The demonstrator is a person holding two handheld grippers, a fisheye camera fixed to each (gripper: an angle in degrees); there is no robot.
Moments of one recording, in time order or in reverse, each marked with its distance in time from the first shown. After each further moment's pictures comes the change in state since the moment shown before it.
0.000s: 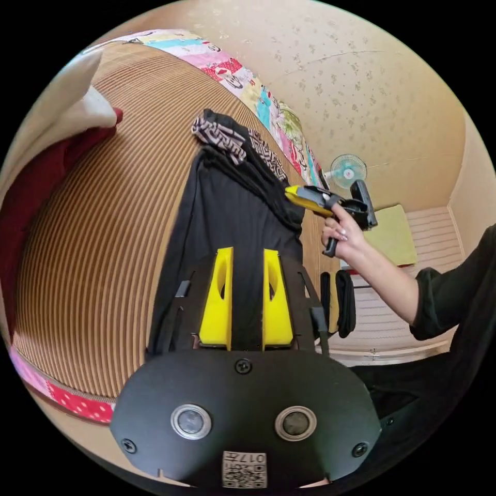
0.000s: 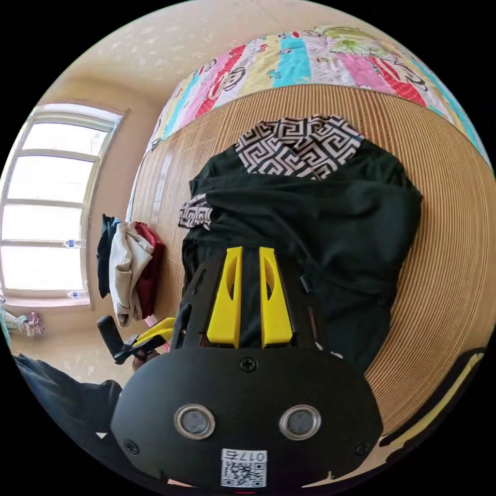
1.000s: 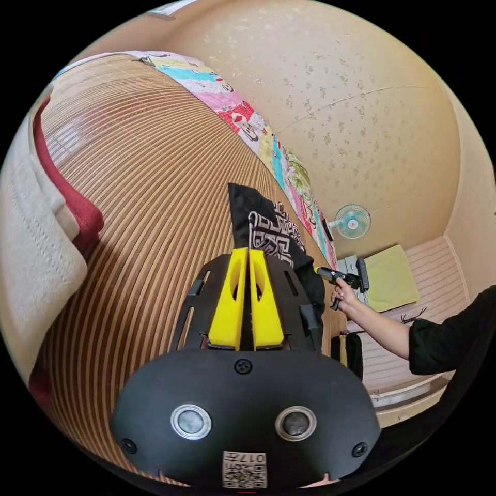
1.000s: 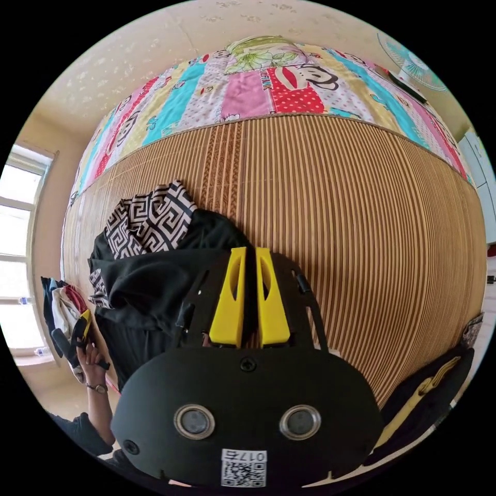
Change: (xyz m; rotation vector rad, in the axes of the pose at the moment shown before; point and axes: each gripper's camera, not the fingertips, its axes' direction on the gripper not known) left arm -0.044 -0.111 -0.030 0.218 0.014 -0.087; right arm 0.096 -0.078 0.025 0.113 0.313 0.176
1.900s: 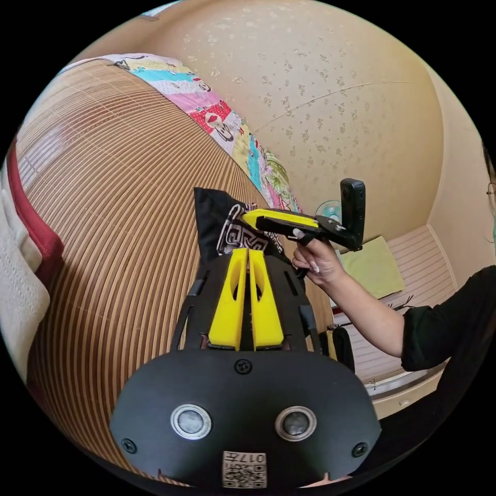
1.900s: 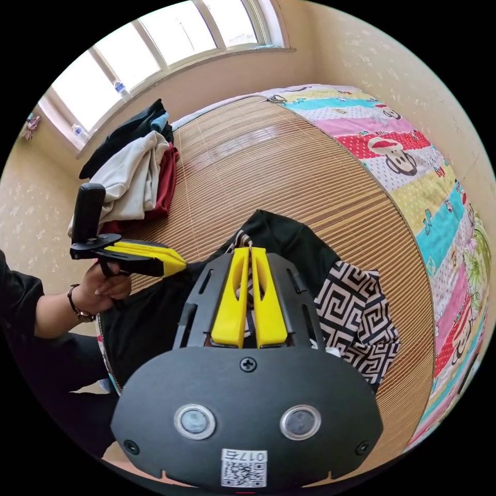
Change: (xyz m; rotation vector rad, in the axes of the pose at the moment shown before) left arm 0.021 -0.032 -0.014 0.024 0.145 0.099; right arm -0.287 0.047 0.015 -0.027 -0.178 -1.079
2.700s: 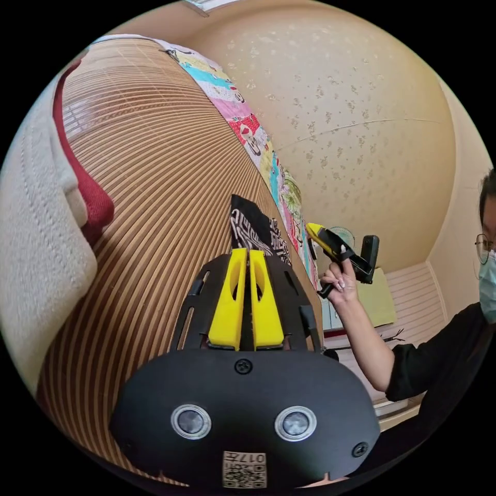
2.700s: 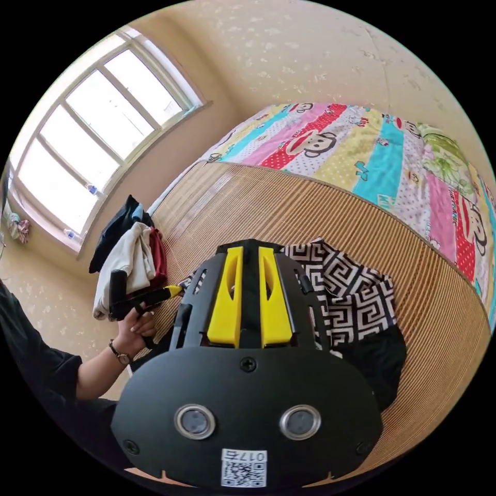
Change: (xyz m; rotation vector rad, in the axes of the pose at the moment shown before) left arm -0.075 0.005 -0.001 0.052 0.012 -0.177; right arm 0.075 0.103 -0.099 0.300 -0.061 0.429
